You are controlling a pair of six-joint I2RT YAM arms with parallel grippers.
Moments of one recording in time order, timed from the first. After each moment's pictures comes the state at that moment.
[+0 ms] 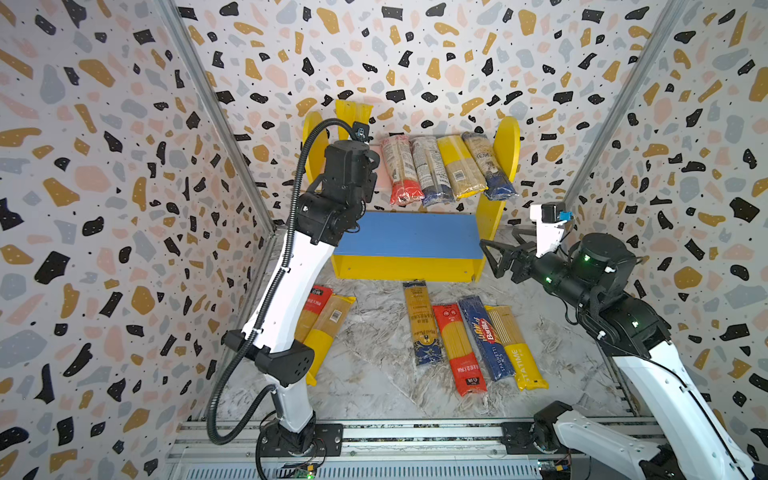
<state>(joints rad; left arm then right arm) -0.50 1.84 2.44 -0.87 -0.59 0.16 0.50 1.00 1.41 -0.53 -0.13 0.19</state>
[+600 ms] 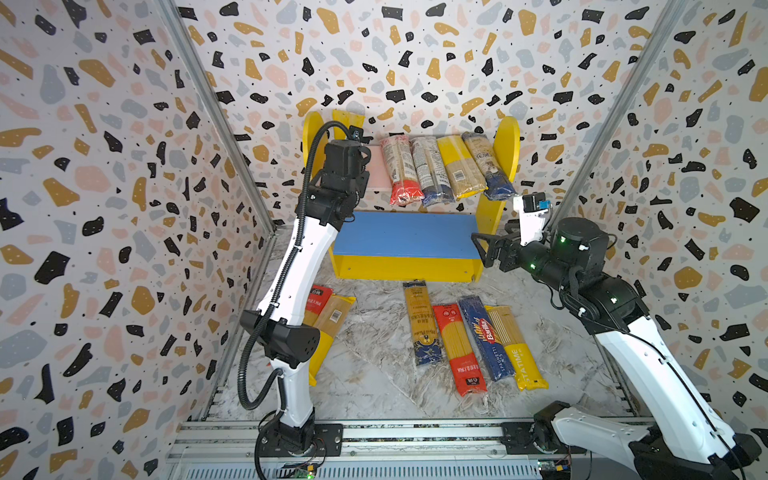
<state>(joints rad) -0.37 1.94 2.44 -0.79 -0.50 0.19 0.50 1.11 1.47 -0.57 -0.08 0.16</state>
